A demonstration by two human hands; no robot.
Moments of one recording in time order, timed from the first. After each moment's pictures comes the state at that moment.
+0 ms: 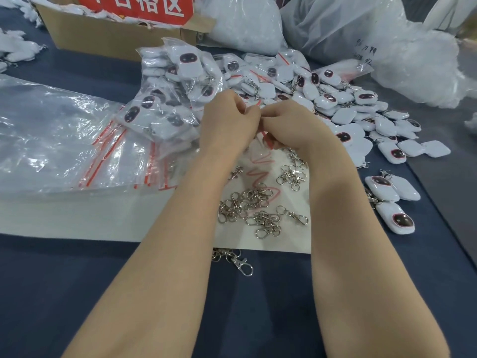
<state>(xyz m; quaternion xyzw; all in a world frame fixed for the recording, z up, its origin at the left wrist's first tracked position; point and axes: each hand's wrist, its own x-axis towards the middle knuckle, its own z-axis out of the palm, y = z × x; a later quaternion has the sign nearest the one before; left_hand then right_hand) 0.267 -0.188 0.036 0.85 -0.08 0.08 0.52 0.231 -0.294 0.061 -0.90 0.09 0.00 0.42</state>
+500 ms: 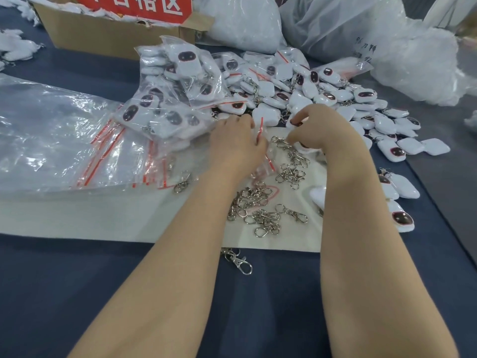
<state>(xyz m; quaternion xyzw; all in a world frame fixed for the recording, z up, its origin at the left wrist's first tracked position) 0.268 -0.200 -0.004 0.94 -0.19 0.09 0.28 0.224 -0.328 0.066 -0.95 0.22 0.01 0.22</state>
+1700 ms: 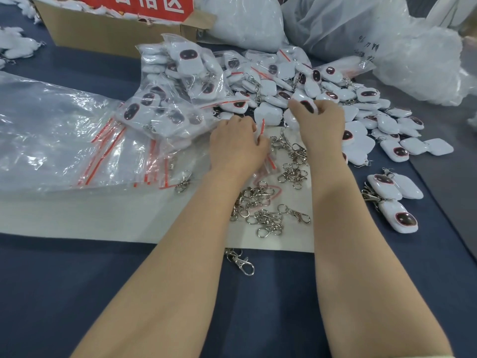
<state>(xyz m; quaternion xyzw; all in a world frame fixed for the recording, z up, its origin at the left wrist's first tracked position) 0.262 -0.199 0.001 0.94 -0.17 0.09 0.27 0.245 -0.330 0.024 -0.79 0.27 -0.26 0.49</state>
